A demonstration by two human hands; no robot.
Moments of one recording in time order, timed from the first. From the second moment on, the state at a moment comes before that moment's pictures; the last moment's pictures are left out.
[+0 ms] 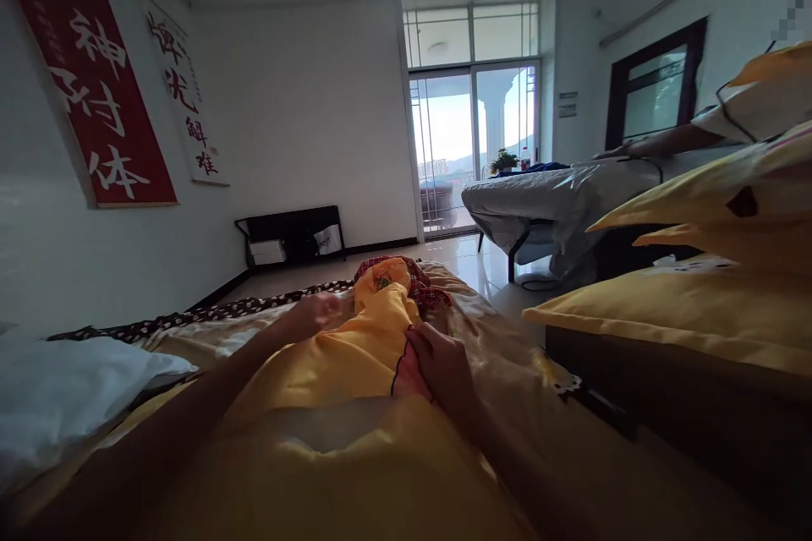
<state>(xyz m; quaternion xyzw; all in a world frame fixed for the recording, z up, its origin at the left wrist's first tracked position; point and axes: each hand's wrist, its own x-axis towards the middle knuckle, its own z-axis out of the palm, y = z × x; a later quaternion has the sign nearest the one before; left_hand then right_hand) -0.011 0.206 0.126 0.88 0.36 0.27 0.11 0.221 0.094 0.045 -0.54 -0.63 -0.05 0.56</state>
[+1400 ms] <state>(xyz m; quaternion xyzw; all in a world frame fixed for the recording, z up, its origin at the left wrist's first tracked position) 0.053 0.163 0.127 0.84 0.32 0.41 0.16 0.218 0.101 0.093 -0.43 -0.64 0.22 0.60</state>
